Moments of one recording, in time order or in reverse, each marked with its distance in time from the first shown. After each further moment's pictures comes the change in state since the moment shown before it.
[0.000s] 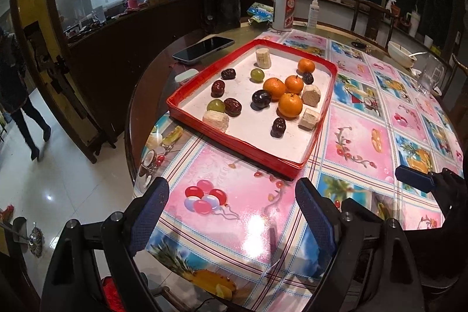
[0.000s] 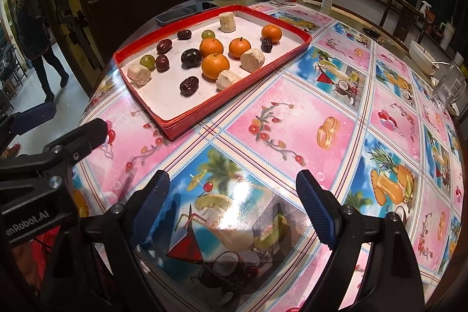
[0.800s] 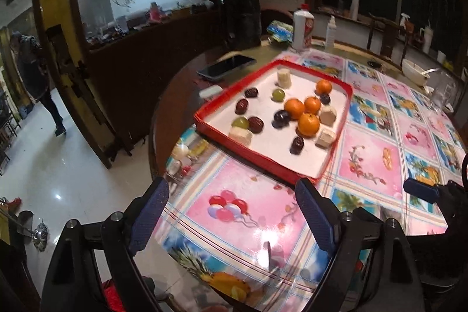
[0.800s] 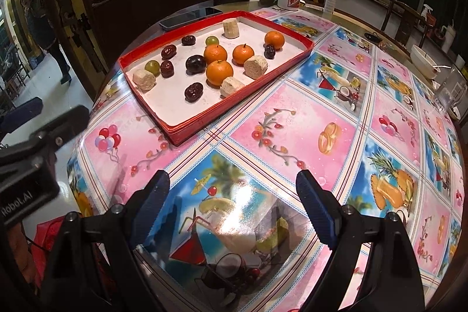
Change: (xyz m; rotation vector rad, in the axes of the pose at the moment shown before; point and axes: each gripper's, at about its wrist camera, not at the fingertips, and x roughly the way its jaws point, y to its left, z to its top) left arm -0.014 0.010 0.000 -0.049 -0.072 0.078; right arm -0.004 0.003 0.003 -0.009 -0.023 0.007
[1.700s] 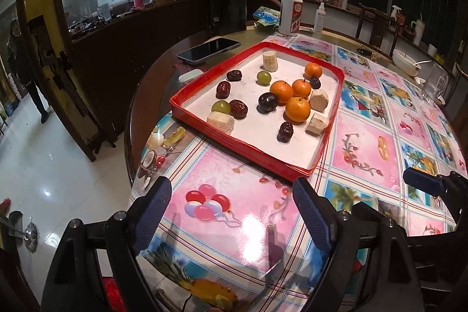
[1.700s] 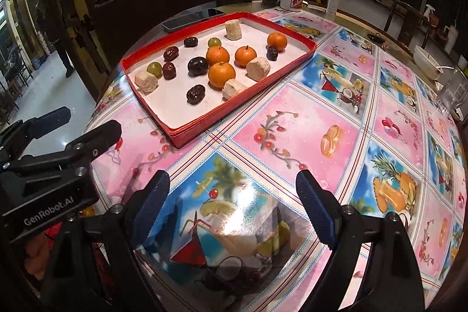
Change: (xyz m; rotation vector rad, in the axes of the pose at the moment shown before) left arm 0.023 -0.005 -0.004 0.002 0.043 -0.068; right arm 0.001 -0.001 0.002 0.002 -0.006 0.018
